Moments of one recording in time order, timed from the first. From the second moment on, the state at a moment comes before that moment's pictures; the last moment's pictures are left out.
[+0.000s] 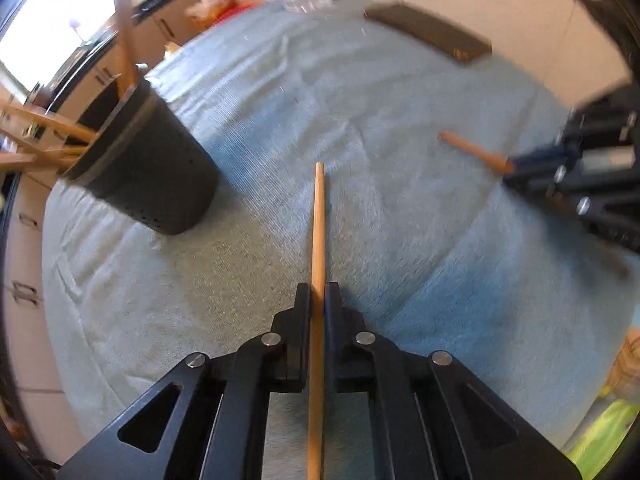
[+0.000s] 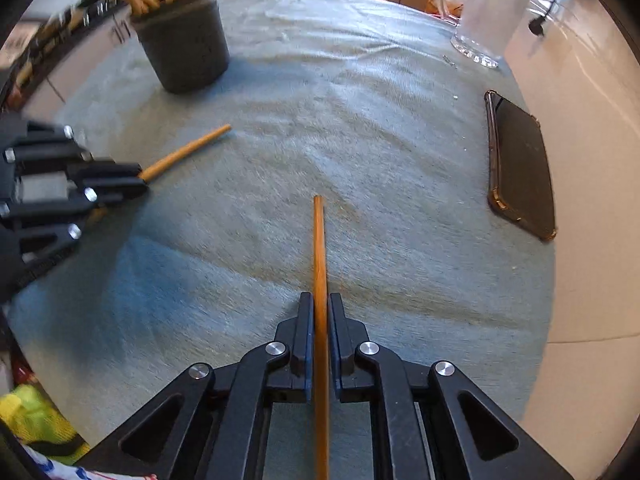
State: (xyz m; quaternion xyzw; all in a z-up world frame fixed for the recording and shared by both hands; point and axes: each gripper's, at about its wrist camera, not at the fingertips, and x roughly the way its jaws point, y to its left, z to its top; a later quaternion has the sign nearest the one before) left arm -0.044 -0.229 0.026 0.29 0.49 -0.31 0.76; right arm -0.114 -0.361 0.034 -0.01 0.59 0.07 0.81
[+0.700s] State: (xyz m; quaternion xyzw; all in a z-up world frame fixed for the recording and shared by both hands) left arm -0.123 -0.136 0.141 0.07 0.33 -0.27 0.90; right arm -0.195 -0.336 0.139 0.09 0.34 0.07 0.93
